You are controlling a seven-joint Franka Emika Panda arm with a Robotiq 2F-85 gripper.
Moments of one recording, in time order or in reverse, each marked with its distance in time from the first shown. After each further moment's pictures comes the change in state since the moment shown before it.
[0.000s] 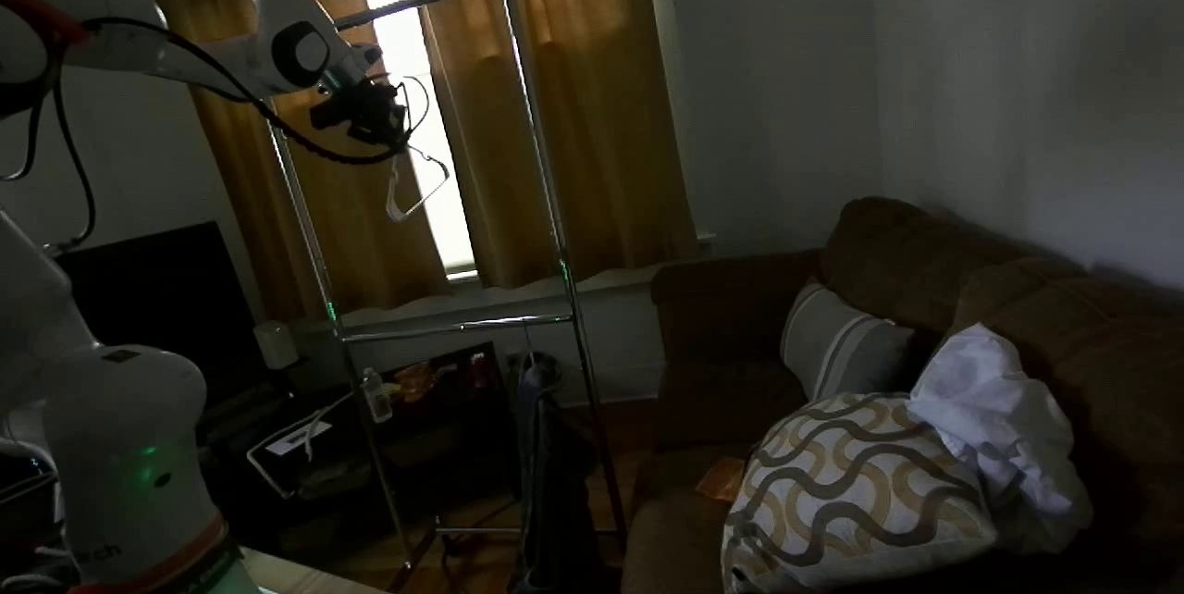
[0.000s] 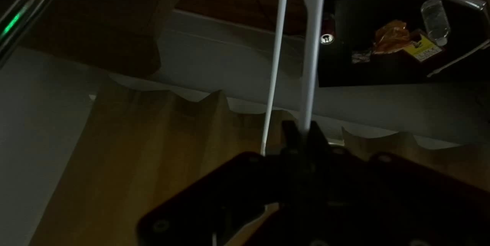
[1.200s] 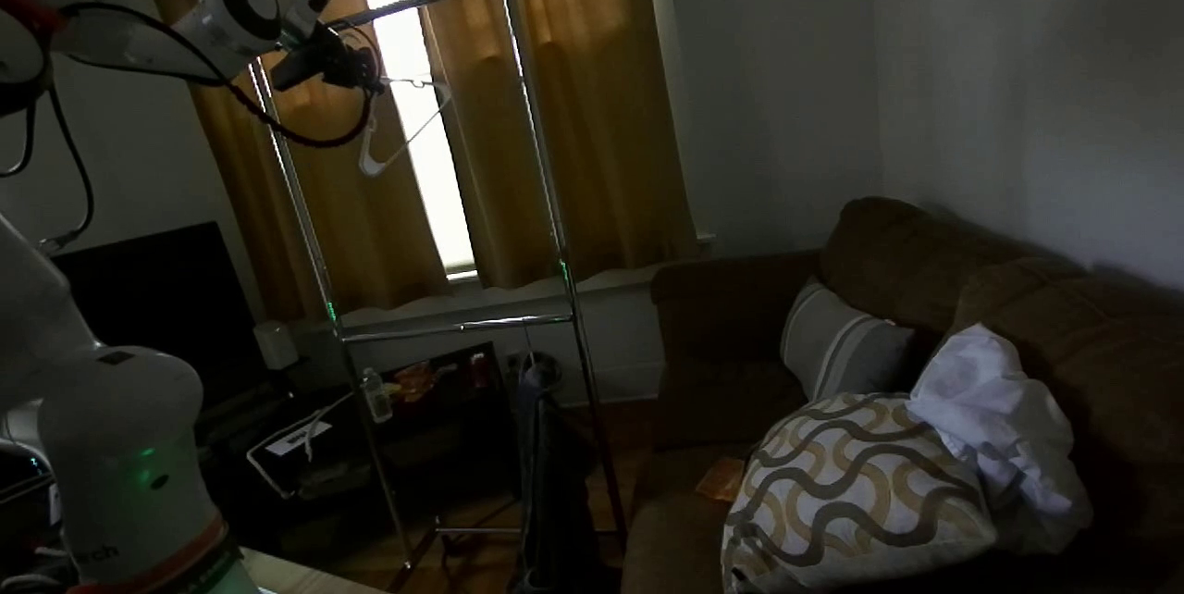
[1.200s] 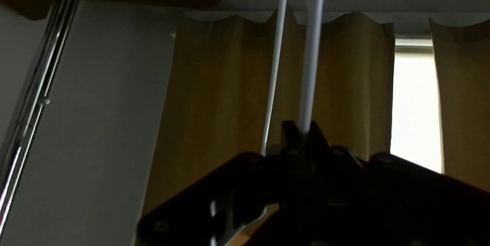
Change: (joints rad) arm -0.039 -0.008 0.107 0.166 -0.341 0.072 0.540
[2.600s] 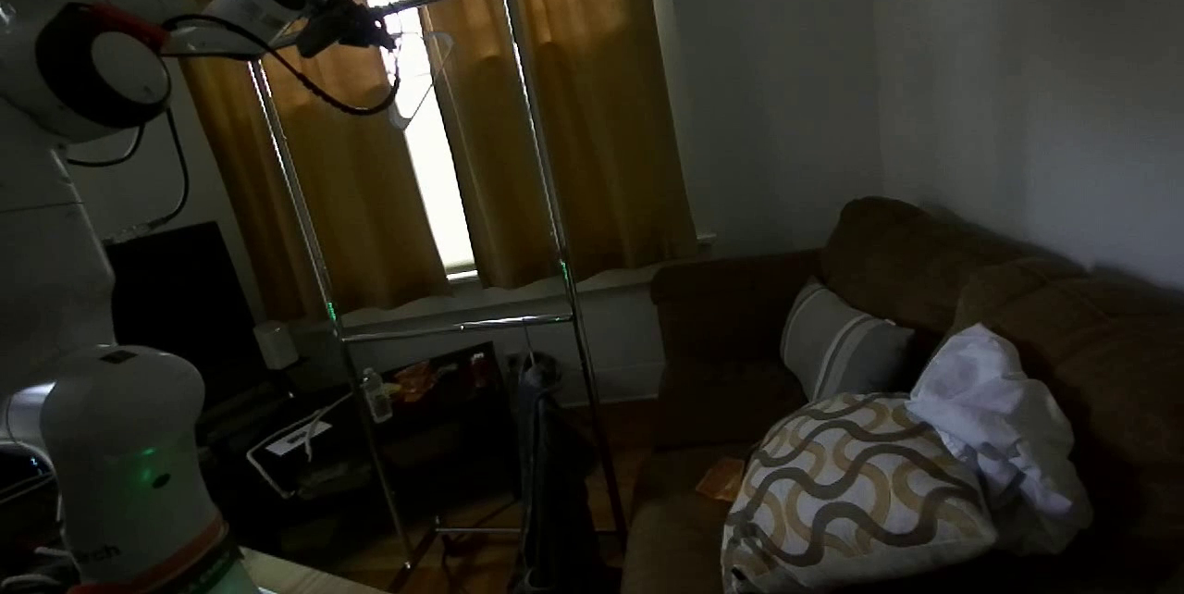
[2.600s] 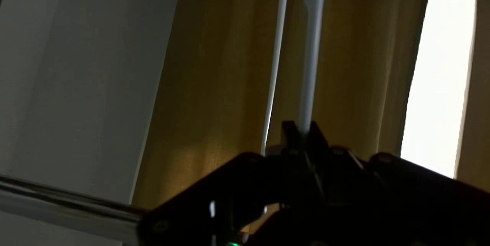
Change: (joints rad) arm 0.019 0.284 0.011 0.445 -0.143 -0.012 -0.003
